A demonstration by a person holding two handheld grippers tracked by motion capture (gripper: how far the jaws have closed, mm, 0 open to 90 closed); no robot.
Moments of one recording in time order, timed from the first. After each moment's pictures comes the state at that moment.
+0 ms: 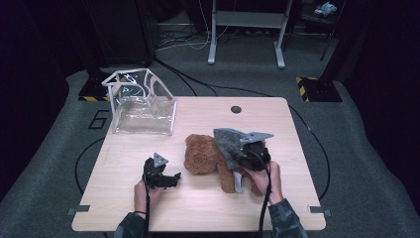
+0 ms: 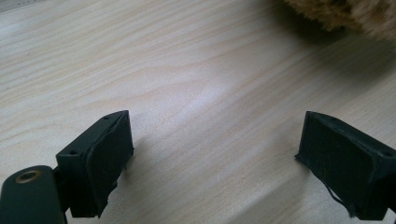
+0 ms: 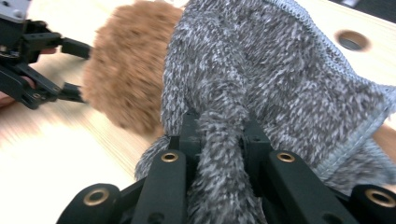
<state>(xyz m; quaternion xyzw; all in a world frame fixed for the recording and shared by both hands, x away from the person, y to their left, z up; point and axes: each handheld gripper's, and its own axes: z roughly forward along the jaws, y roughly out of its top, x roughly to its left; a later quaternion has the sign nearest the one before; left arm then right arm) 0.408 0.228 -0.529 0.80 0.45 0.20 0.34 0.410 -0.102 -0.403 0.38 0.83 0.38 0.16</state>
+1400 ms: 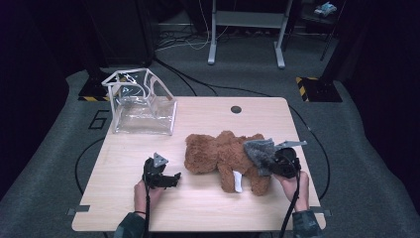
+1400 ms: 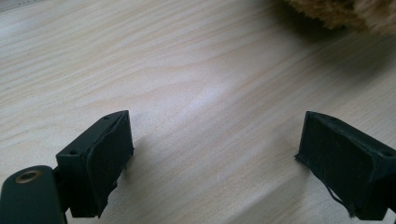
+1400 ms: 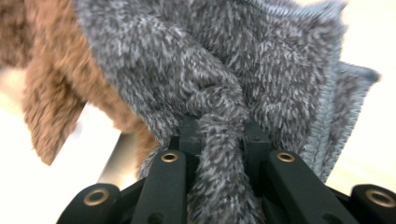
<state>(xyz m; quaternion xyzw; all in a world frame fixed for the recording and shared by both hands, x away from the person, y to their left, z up) 0.408 0.228 -0.529 0.80 0.45 0.20 0.34 0.407 -0.208 -0.434 0.50 0.78 0.33 0.15</state>
